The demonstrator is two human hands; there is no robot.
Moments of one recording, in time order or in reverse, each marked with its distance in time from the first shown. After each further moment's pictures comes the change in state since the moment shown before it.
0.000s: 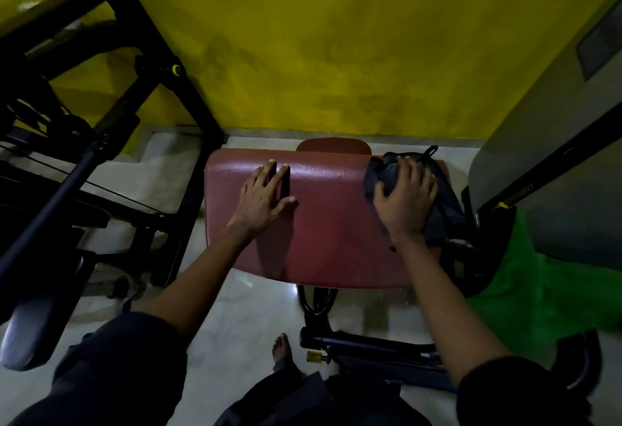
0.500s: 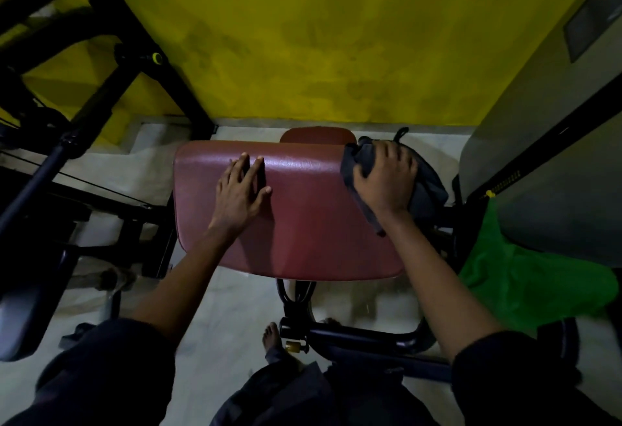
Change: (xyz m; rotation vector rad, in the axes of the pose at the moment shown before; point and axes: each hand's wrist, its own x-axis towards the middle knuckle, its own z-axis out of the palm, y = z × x) left_hand -0.003 0.030 0.017 -0.030 0.099 -0.123; right_hand 0.036 0.022 -0.010 -0.020 -0.050 -0.137
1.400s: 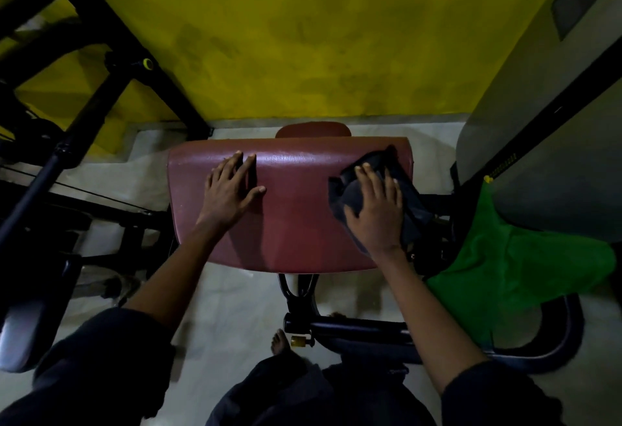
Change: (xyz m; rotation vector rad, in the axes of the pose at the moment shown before) left_hand 0.003 -0.014 -0.008 0.089 -0.020 0.089; right_hand -0.092 0.012 0.021 0.073 -0.051 -0.090
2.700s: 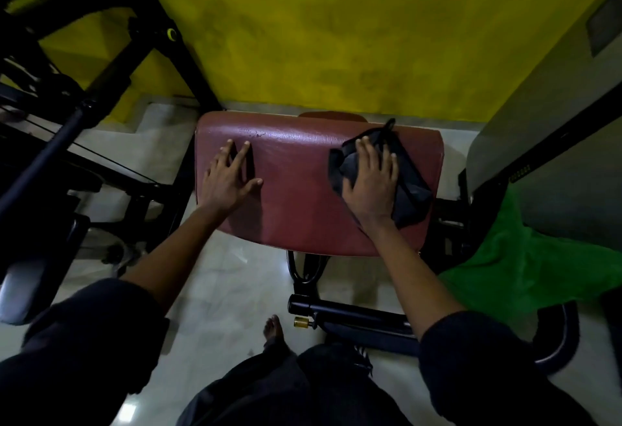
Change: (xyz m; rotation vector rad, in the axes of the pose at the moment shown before) left_hand -0.040 -0.052 0.001 -0.038 -0.046 -0.159; right_hand 0.028 -0.061 0.010 -0.033 -0.039 -0.039
